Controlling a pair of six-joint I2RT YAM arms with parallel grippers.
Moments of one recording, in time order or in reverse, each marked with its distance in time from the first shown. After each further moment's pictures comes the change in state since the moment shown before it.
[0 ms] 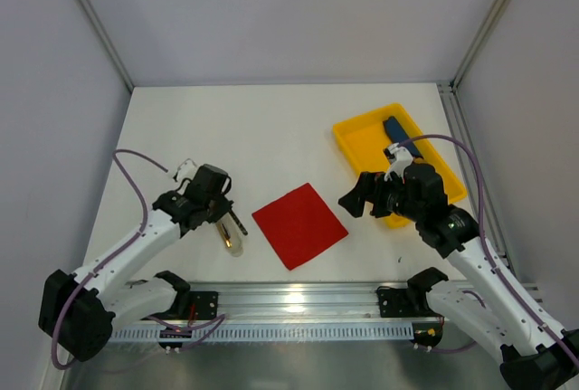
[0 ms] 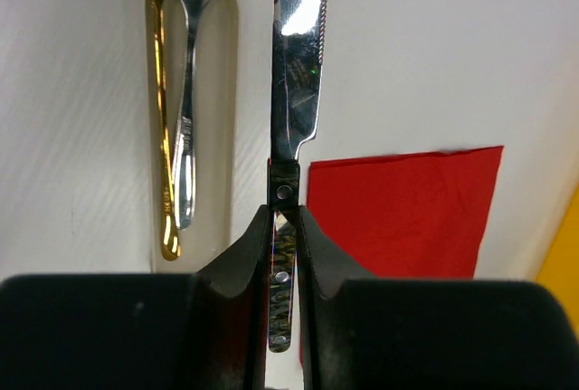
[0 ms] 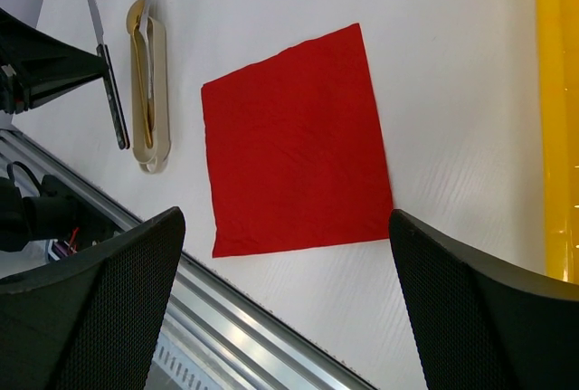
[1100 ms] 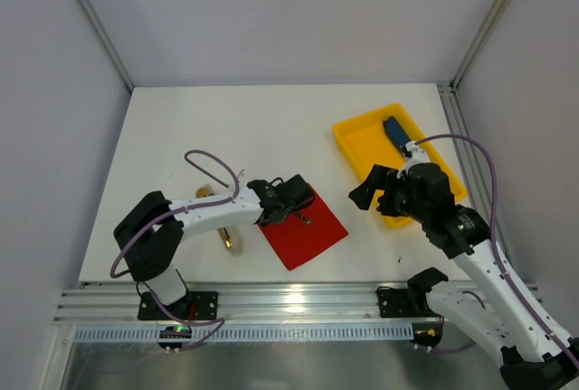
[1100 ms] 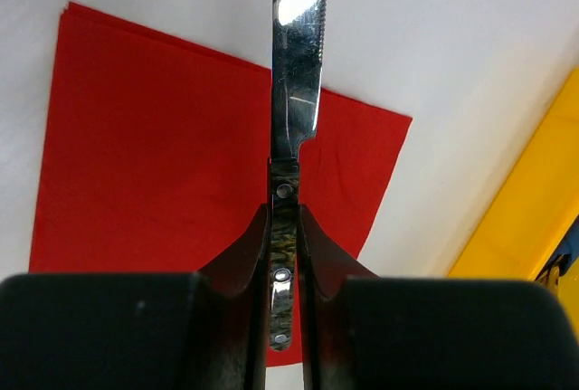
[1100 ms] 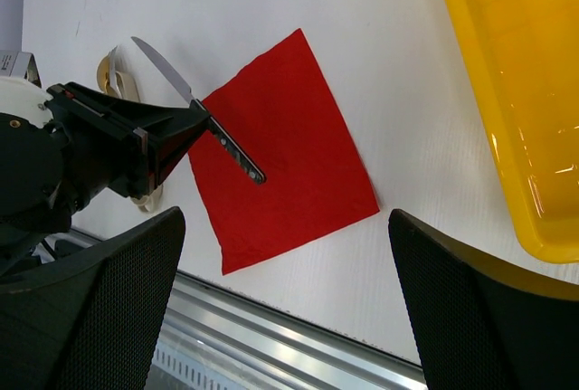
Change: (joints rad) left arm -0.450 0.593 0.346 -0.009 -0.257 -0.791; right arm 0.000 -0.016 0.084 -0.157 0.176 0.169
